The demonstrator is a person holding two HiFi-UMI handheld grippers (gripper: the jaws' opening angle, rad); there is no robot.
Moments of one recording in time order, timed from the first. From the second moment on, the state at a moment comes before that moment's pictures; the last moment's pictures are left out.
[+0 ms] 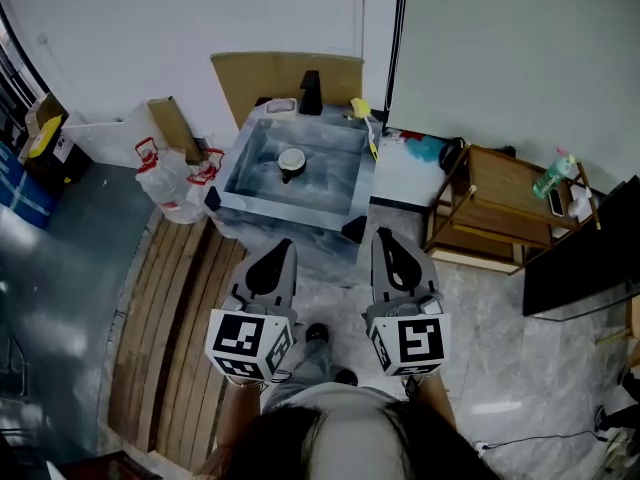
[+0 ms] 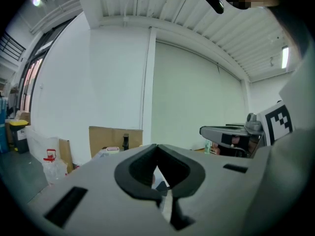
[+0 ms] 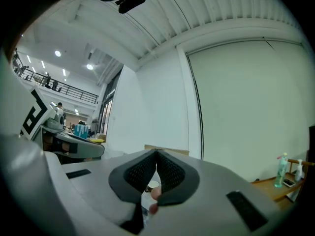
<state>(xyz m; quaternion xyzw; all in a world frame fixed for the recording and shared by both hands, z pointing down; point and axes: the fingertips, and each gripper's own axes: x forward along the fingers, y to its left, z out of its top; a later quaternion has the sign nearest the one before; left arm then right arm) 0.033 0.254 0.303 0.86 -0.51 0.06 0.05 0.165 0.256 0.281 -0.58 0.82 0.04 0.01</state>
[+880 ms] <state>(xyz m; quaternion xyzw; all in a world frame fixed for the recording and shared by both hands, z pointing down) -0.034 0.107 0.335 0.88 -0.47 0.07 0.10 0.108 0.129 0.296 -0.62 0.78 0.02 -0.04</state>
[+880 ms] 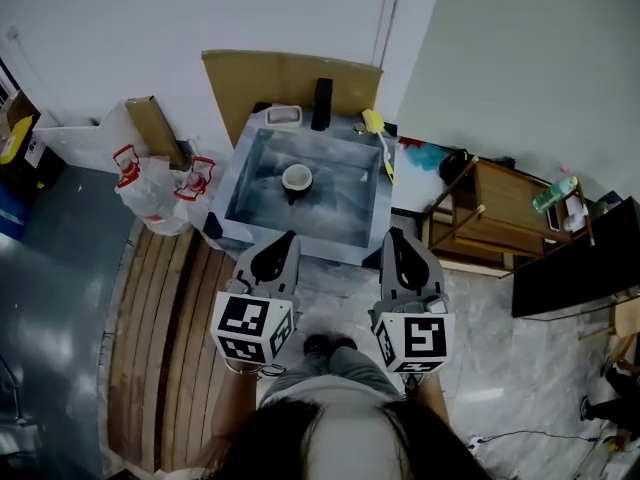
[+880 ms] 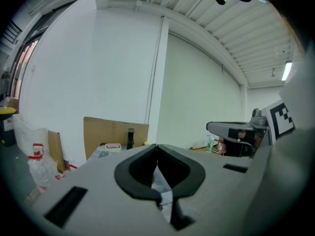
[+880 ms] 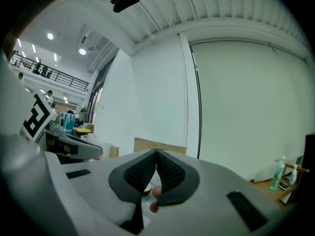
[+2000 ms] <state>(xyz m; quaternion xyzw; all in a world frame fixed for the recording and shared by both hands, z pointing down) -0.033 -0.037 0.434 0.83 -0.50 0.14 0.19 0.146 -0.025 0.352 -0.61 0.78 -0.02 -0.11</state>
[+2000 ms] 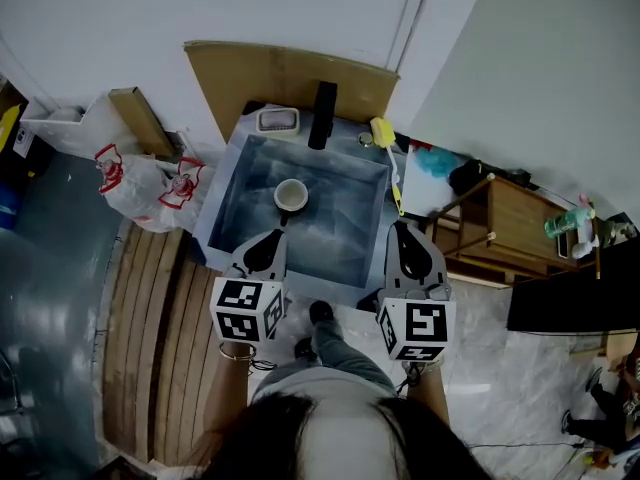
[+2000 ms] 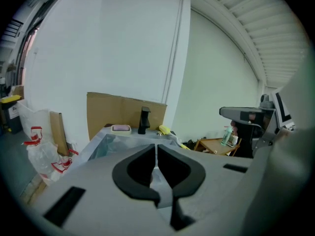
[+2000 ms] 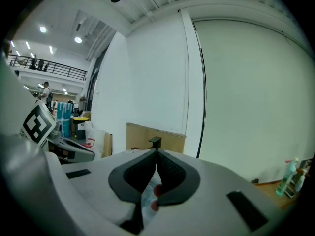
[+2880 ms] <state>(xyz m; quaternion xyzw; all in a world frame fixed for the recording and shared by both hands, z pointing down) -0.027 -0.114 0.527 0.78 -0.52 0.23 0.26 0.189 -0.134 0.438 -0.57 0.79 -0.06 -0.21</state>
